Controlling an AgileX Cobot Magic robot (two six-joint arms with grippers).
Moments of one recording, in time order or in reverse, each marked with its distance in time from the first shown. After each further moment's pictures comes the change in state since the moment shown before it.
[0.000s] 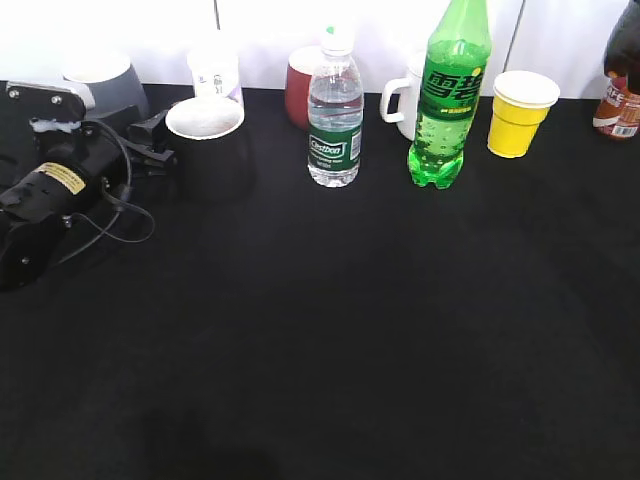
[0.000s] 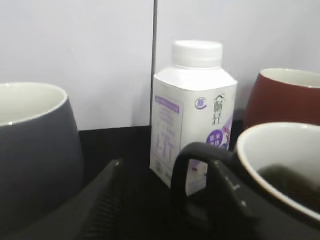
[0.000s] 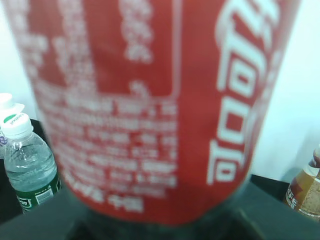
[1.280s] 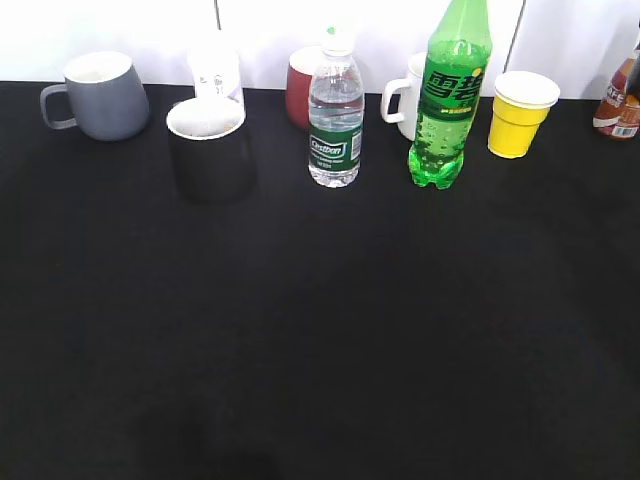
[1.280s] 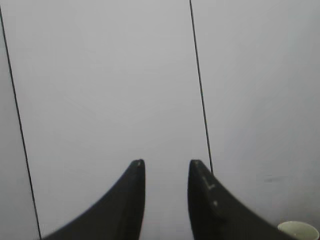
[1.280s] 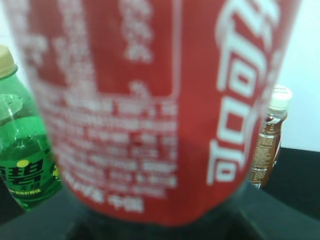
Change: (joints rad) left arm 0.119 -1.524 0.261 0.157 0.927 -0.074; right arm 0.000 0.091 0.000 0.597 0.115 -0.557
